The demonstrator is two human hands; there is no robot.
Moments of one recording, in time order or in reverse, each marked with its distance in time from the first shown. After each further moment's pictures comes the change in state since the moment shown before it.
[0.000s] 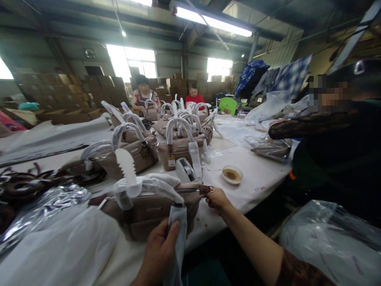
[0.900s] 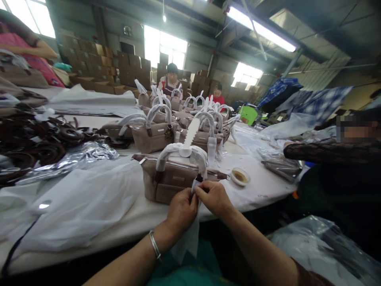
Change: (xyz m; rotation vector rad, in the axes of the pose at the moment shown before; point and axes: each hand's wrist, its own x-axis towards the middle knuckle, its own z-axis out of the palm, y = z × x) left_hand -0.005 0.004 0.005 0.281 0.136 0.281; right_hand -0.138 -0.072 0.068 -0.854 -0.174 -0.689
